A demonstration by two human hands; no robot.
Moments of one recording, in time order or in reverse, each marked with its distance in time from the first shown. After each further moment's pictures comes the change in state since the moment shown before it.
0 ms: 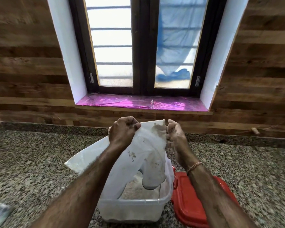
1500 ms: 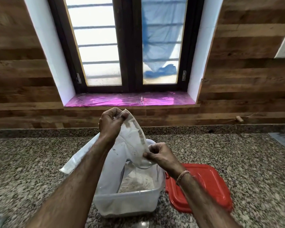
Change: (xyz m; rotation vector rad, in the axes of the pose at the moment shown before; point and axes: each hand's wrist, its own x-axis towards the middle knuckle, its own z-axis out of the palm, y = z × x) left_hand 0.011 -0.006 -0.004 -0.465 -0.028 -0.024; right_hand -0.054 0.037 0.008 -0.311 -0.116 0.088
